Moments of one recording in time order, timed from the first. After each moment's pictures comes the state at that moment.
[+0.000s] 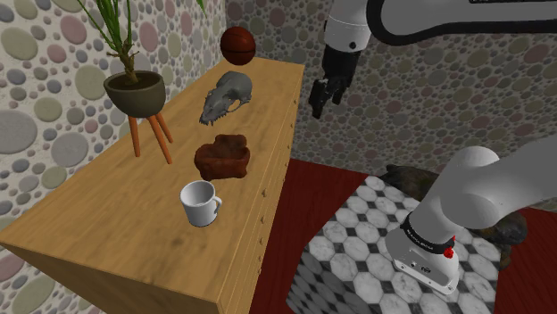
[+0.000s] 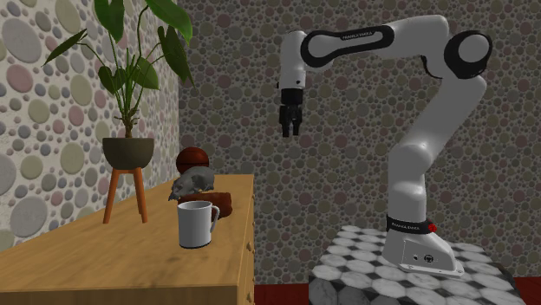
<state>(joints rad) 0.08 -0.60 0.23 -2.29 0.03 1.74 0.24</state>
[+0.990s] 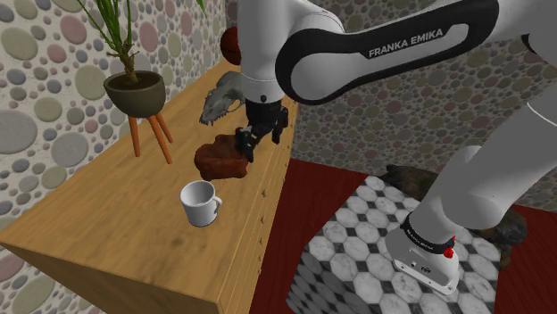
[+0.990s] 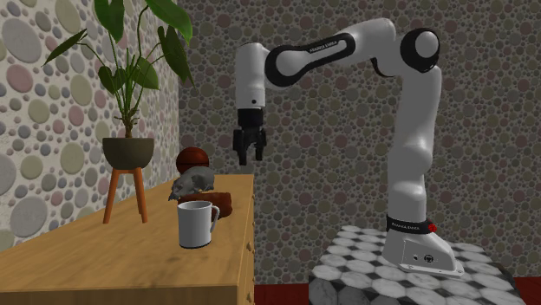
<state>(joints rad) 0.11 -0.15 0.49 -2.08 -0.01 1.93 0.59</state>
